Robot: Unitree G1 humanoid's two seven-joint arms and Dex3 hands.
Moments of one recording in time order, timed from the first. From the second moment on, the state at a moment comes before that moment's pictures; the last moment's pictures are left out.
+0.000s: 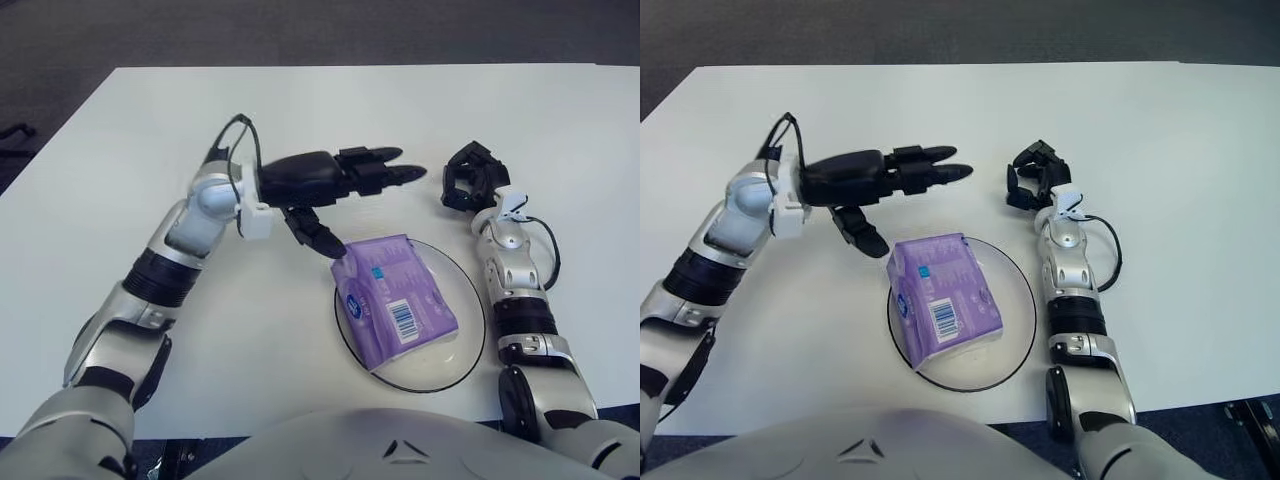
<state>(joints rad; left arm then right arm) -0.57 0.49 -0.27 -0.03 0.05 -0.58 -0.76 -0.37 -0.16 -0.14 0.43 0.04 -0.09 -0.01</state>
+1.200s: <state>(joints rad) -0.36 0.25 0.05 0.16 -0.11 -0.48 -0.31 -0.39 -0.18 -0.16 0.52 0.07 -0.20 0.11</state>
